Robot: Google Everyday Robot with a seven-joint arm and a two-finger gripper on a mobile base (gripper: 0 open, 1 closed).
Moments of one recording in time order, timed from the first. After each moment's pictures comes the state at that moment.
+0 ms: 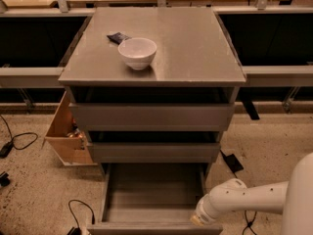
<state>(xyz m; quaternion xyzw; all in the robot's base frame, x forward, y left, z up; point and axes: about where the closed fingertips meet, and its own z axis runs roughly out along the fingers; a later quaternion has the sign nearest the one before) 0.424 -0.166 0.310 -0.44 0.88 0.12 0.09</state>
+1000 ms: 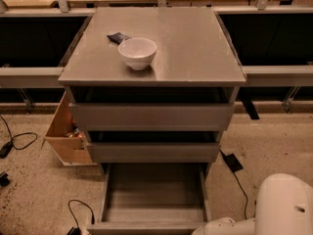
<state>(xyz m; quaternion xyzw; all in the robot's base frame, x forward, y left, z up) 0.356 -0.138 0.129 -0.40 0.89 0.20 0.08</state>
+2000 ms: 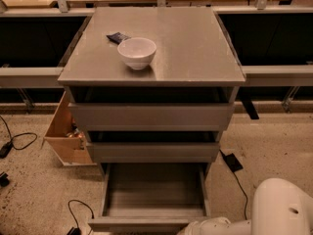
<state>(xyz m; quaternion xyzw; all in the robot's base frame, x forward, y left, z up) 0.407 -0.113 0.111 -0.42 0.87 0.19 0.17</state>
